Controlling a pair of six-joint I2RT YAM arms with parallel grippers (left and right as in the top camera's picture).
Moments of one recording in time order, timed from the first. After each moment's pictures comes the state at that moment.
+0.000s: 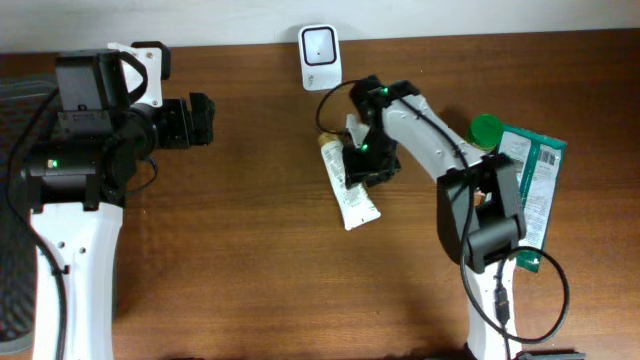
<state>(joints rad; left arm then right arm) 0.00 1.43 1.67 -0.98 0.16 -0.02 0.35 2.28 1.84 -1.22 -0.31 0.12</state>
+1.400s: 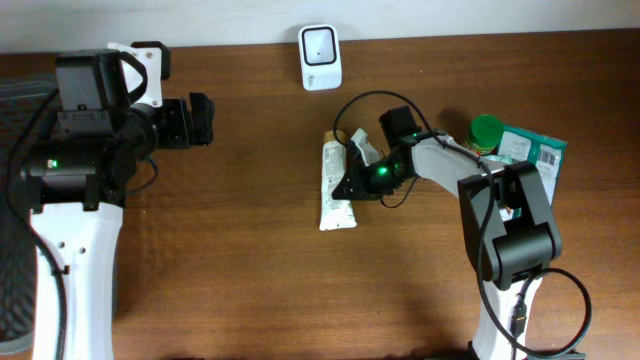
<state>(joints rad) 0.00 1.43 1.67 -0.98 0.16 -0.02 0.26 2.12 1.32 -0.58 -0.83 0.05</state>
